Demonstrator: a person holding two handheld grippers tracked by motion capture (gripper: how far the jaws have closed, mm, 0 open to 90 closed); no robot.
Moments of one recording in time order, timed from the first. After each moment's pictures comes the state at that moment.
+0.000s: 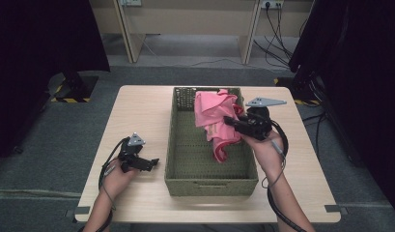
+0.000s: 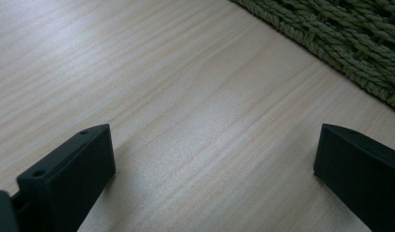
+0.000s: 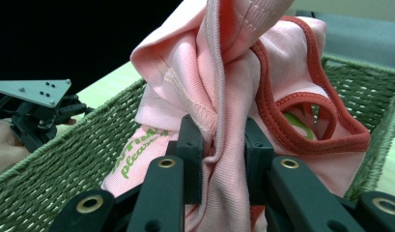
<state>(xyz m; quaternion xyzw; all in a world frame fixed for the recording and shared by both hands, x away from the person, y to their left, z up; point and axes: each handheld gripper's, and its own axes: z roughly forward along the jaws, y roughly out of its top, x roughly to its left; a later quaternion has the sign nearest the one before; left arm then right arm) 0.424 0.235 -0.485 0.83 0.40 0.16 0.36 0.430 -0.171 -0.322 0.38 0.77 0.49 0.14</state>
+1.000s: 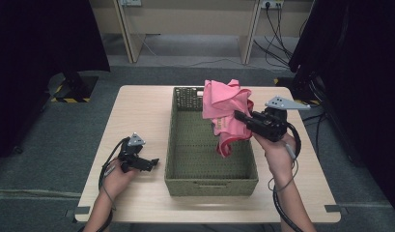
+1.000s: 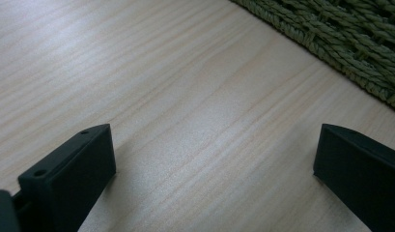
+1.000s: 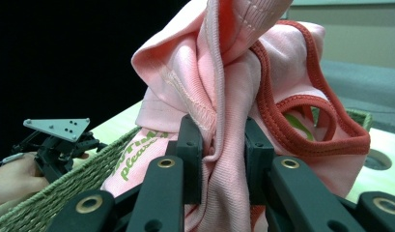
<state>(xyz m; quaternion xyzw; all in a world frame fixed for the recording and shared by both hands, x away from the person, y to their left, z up) 0.423 0.235 -0.485 0.83 0.40 0.16 0.36 0.410 -0.198 -0.303 0.36 0.73 0.56 0.17</state>
